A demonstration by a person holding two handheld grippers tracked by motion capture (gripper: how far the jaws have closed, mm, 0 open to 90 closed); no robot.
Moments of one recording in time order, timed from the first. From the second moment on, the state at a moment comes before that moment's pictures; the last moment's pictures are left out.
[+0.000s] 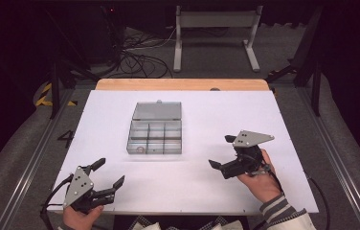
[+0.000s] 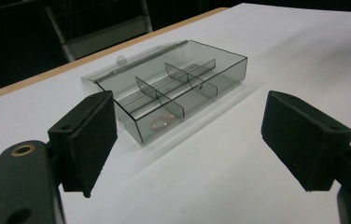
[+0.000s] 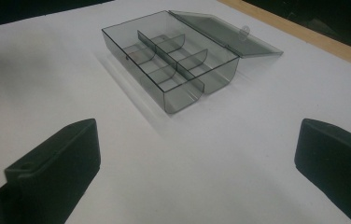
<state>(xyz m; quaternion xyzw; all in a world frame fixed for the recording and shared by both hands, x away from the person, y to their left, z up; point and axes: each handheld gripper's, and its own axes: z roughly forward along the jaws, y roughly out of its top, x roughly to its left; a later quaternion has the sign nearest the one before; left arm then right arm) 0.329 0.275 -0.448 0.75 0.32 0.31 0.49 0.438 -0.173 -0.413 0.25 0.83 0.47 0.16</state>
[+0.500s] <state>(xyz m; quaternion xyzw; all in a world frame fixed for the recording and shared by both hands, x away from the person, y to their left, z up) 0.330 0.275 -0.449 0.75 0.33 0.31 0.49 0.427 -0.213 -0.444 0.29 0.82 0.47 0.17</state>
